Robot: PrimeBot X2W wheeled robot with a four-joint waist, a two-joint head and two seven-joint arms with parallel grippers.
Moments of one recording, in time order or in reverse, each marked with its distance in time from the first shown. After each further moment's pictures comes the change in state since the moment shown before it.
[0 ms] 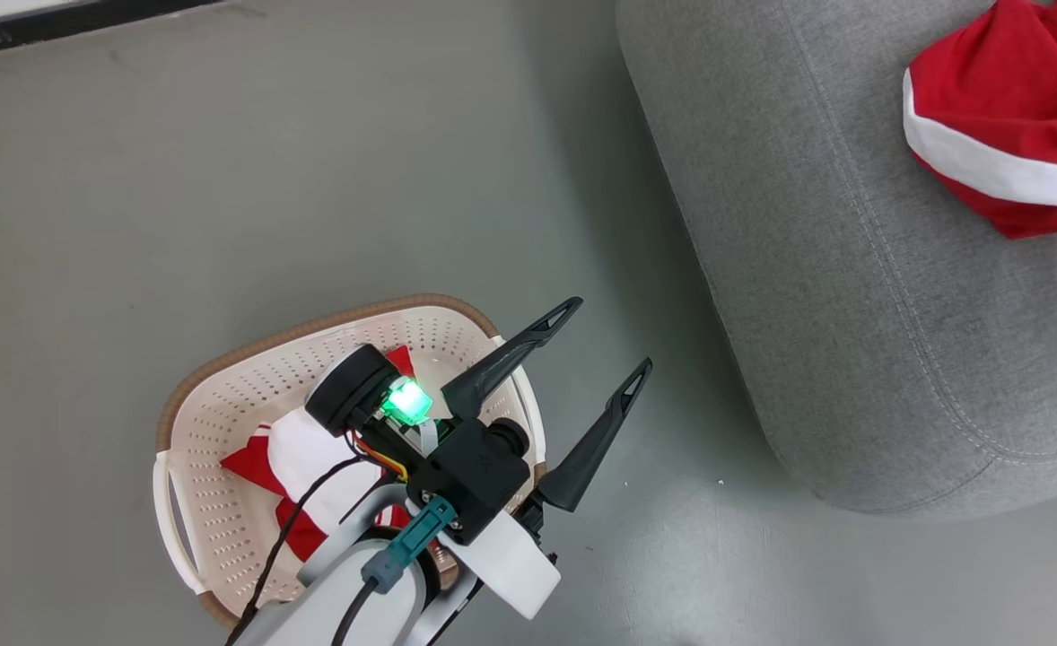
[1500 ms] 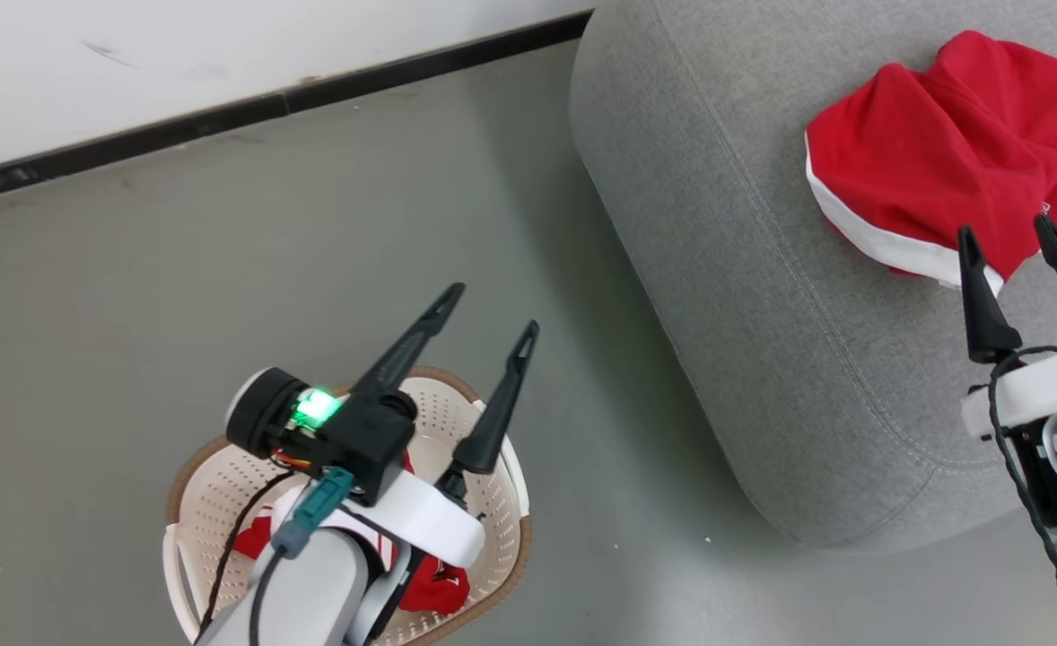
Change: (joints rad) left arm 0.048 -0.008 0.124 0.127 -0.079 0.076 -0.102; right arm 0.218 0.035 0.227 -0.342 0.011 0.000 -0.036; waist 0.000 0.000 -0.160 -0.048
